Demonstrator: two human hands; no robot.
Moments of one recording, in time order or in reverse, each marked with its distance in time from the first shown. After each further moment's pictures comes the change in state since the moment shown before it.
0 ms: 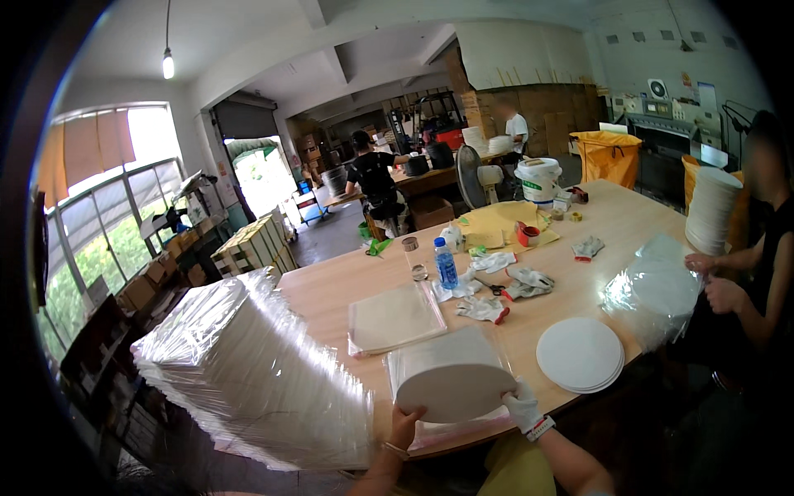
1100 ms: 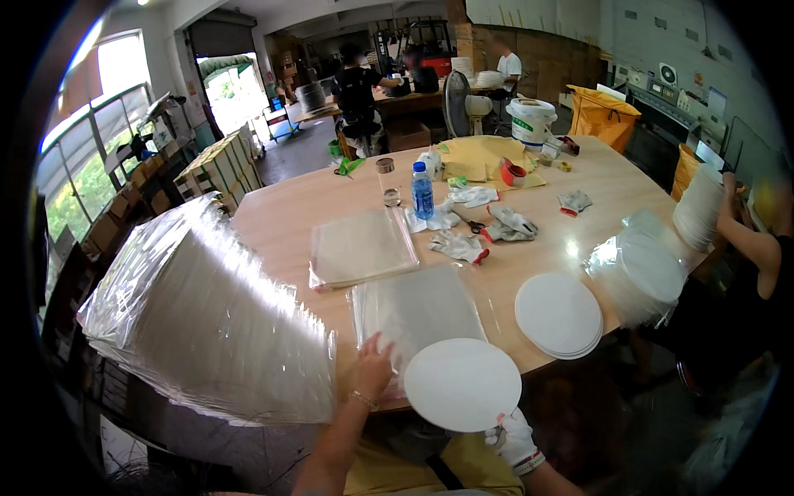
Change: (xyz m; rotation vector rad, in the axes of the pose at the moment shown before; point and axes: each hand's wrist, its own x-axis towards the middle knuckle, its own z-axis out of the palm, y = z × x) left_hand 0.016 -0.007 -0.003 1.461 0.035 0.618; right_hand -0.139 -0.069 -0.019 0.725 0.106 0.775
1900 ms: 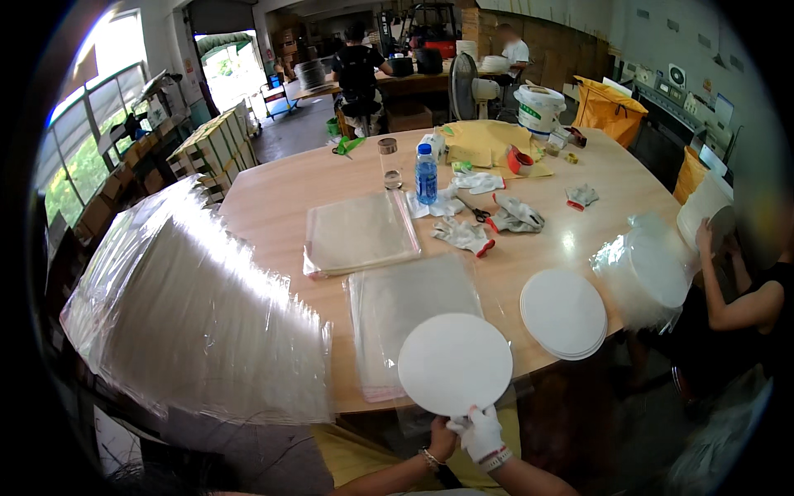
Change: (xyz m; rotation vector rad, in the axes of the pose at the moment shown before) left_hand -0.133 0.180 0.023 -1.645 -0.279 -1.196; right_hand 0.045 0.049 0.044 0.116 0.185 -0.022
